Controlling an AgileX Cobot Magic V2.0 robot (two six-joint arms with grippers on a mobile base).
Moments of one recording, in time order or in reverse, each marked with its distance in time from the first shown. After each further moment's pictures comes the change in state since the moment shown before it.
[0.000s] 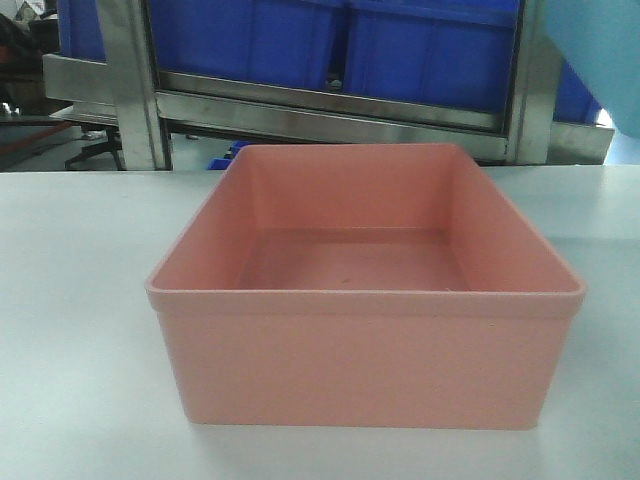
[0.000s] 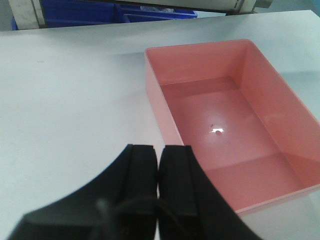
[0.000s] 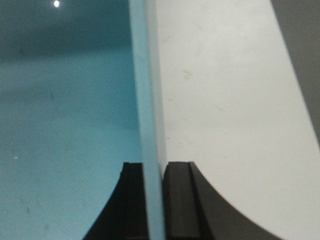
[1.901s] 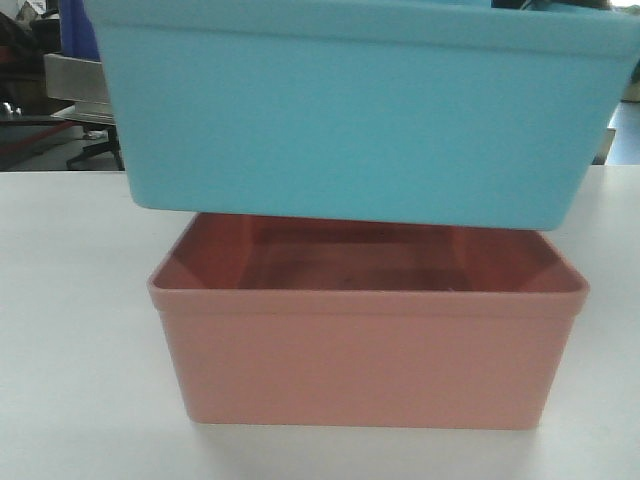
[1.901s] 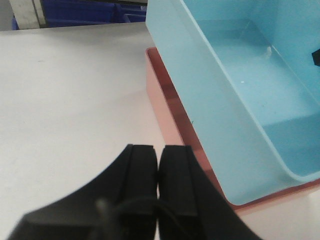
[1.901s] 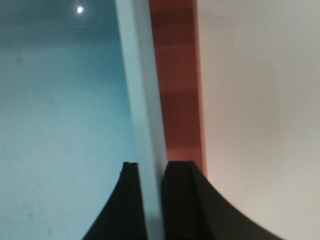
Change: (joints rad) left arm 0.000 0.000 0.000 -0.001 0.000 0.000; right arm 0.849 -0.272 0.469 -0.295 -0.219 0.786
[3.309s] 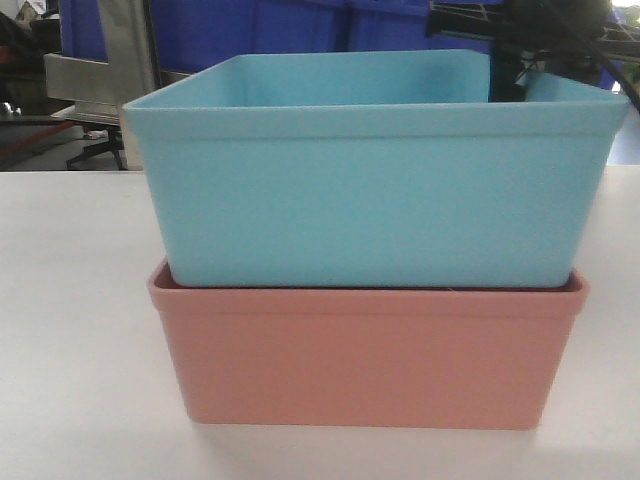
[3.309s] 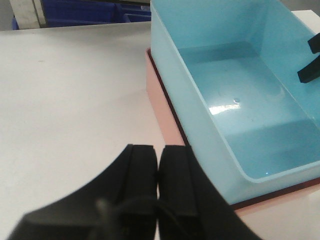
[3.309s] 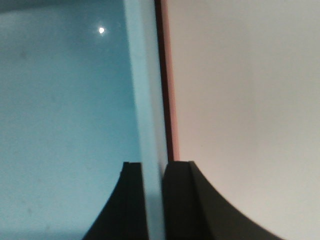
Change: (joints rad) left arm 0.000 0.000 0.000 0.000 0.000 0.000; right arm 0.000 0.086 0.023 -0.060 -0.017 0.010
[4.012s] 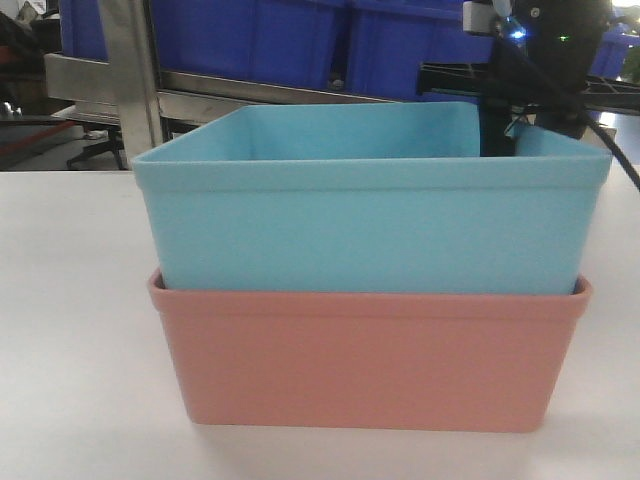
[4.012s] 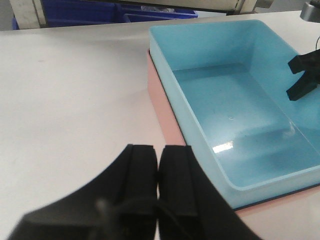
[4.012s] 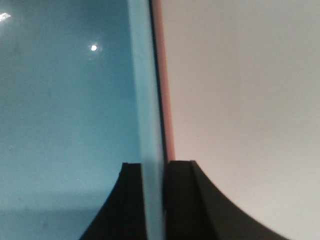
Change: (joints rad) left arm 0.000 0.000 0.000 0.000 0.000 0.000; right arm 0.000 0.091 0.000 0.008 0.024 0.002
